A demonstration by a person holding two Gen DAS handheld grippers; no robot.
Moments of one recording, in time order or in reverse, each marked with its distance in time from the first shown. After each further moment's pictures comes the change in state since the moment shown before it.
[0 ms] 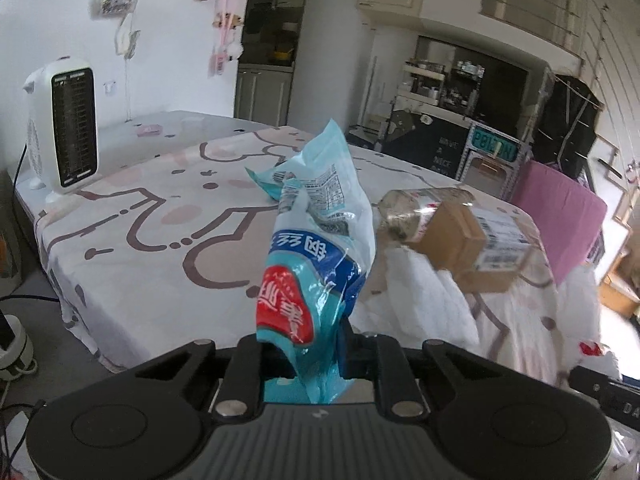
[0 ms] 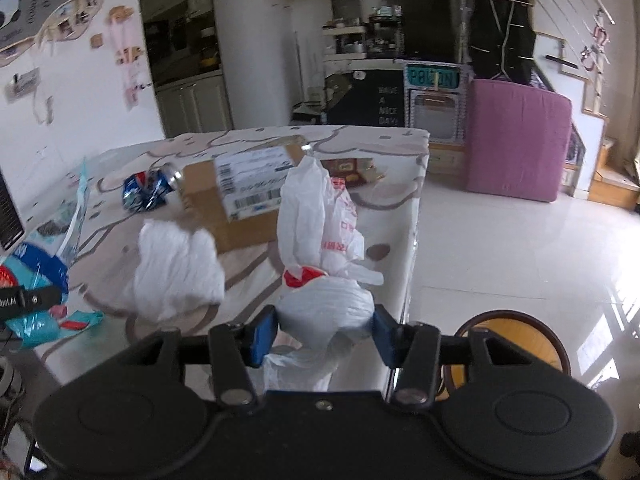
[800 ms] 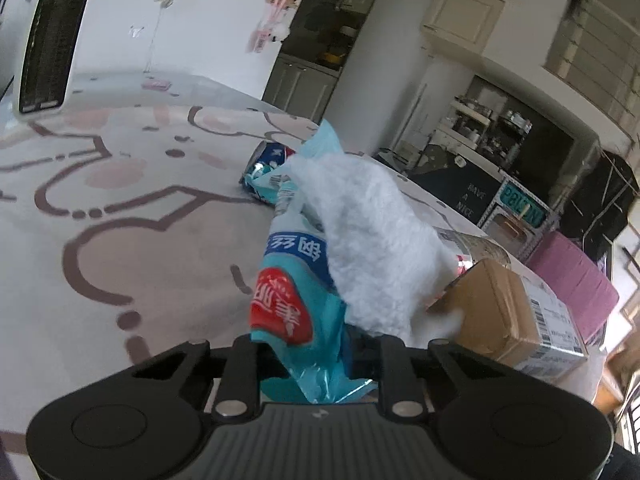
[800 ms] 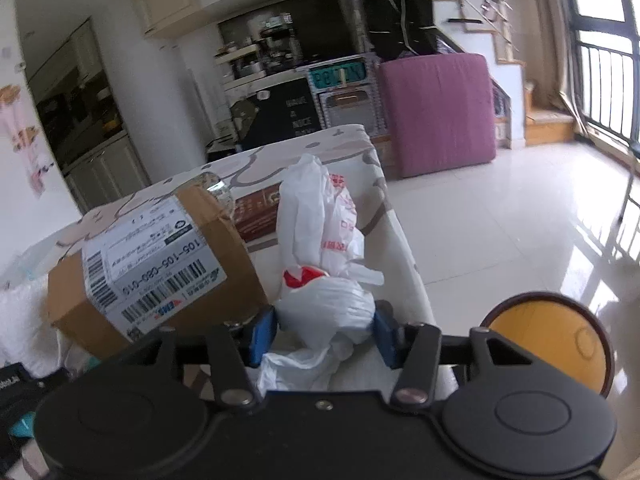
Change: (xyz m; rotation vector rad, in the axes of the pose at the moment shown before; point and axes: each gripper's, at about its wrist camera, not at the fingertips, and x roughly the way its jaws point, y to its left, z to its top) left arm 0.131 -0.029 0.022 -0.268 -0.044 0.007; right arm 0.122 -0.006 0.027 0.305 -0.073 -0.180
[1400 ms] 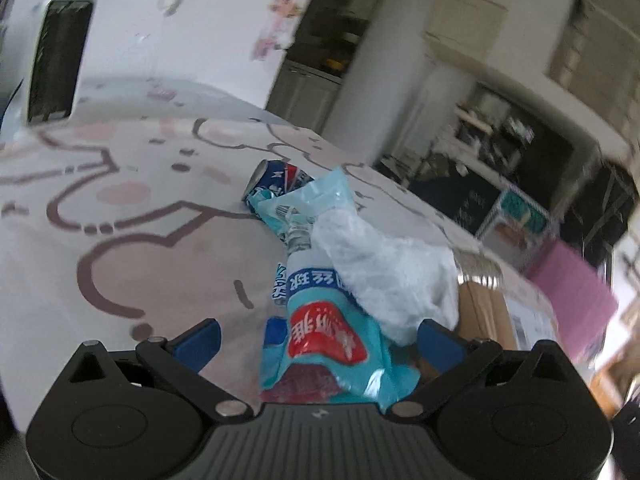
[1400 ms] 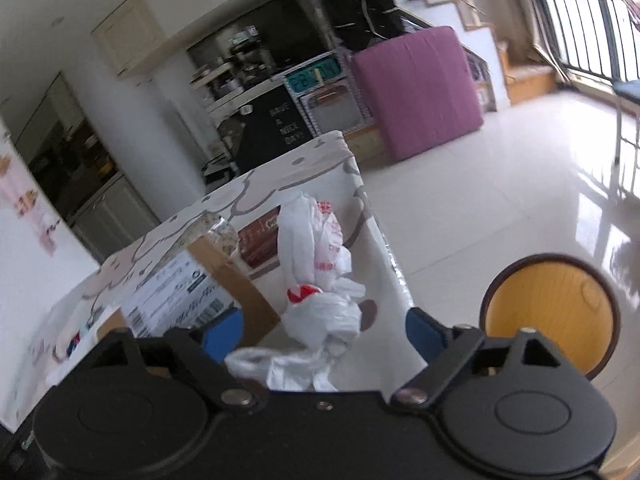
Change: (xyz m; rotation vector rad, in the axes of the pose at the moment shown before) left arm -0.008 -0.003 0.008 -0.049 -0.023 0.015; right arm -0.017 -0.018 0.009 0.216 0.006 0.023
